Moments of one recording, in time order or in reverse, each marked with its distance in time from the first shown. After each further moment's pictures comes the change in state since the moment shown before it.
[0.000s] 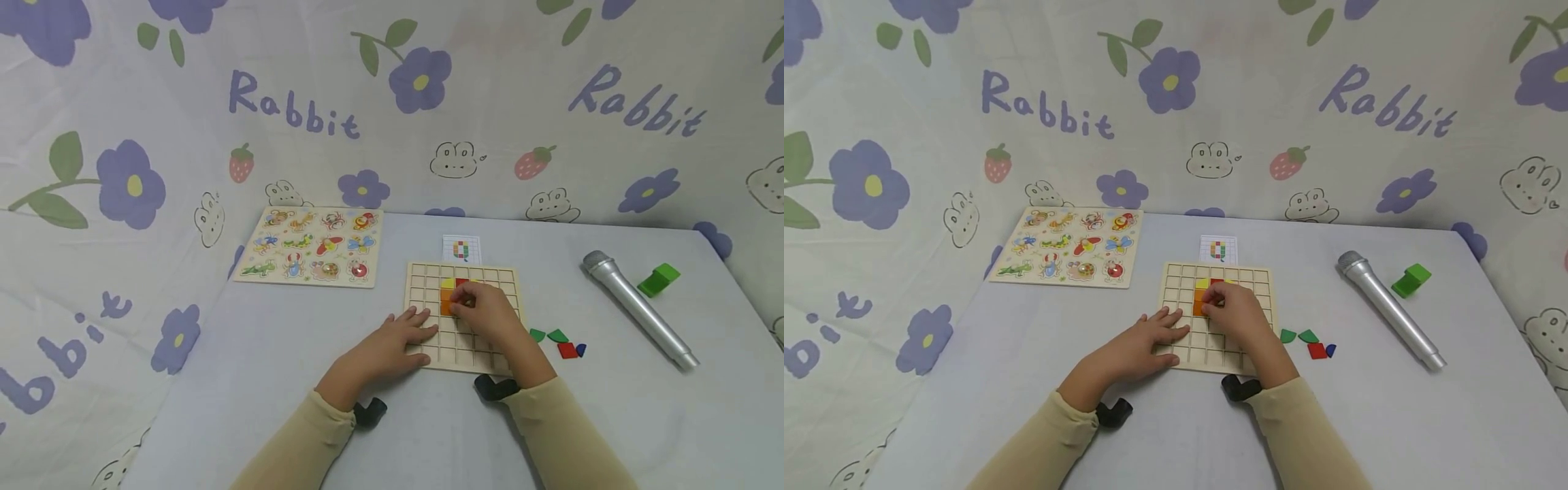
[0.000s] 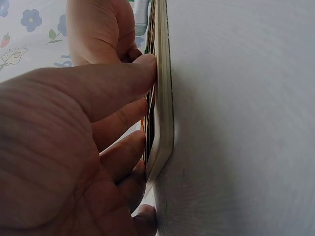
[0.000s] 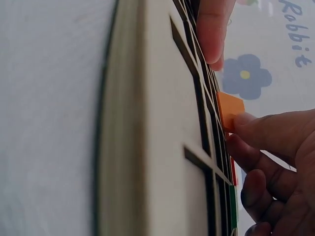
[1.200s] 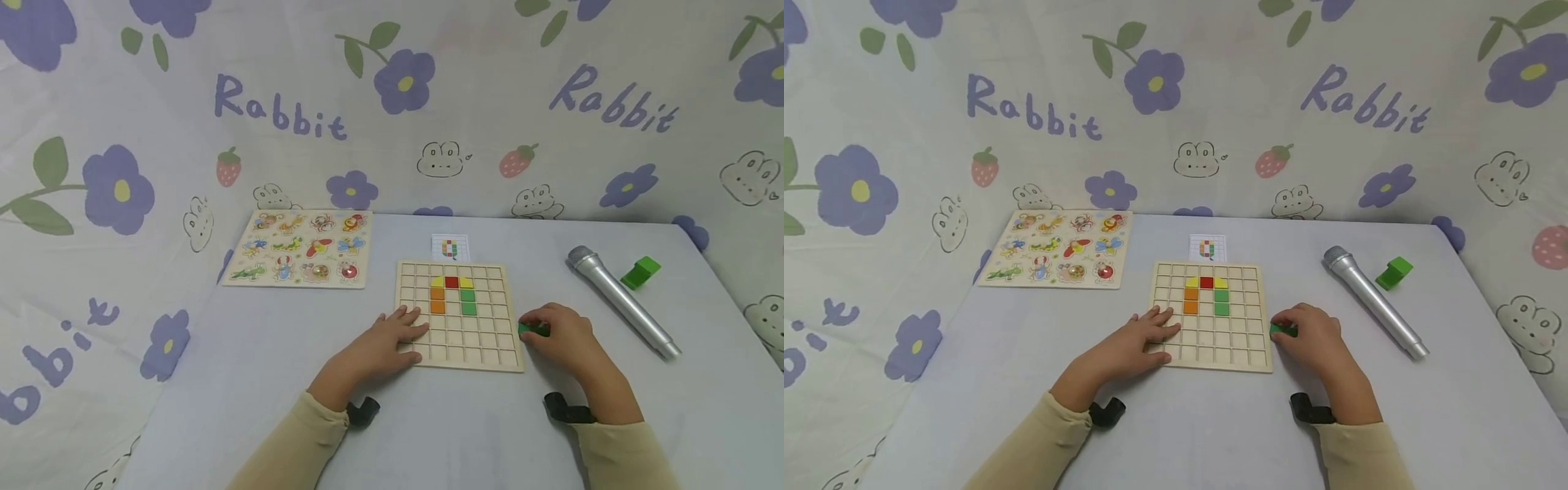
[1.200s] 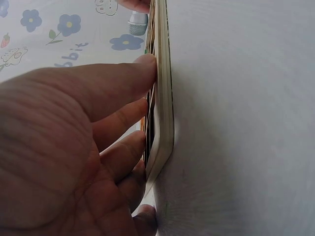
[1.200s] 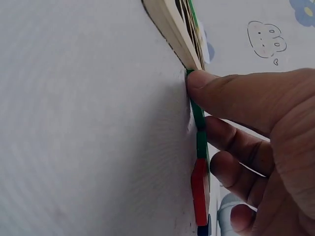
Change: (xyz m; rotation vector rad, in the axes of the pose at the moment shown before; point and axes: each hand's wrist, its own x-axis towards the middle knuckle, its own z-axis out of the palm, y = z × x) left_hand -0.001 0.004 0.000 -0.002 -0.023 -0.009; right_hand -0.077 0.091 -0.078 -0.284 0.082 -0.035
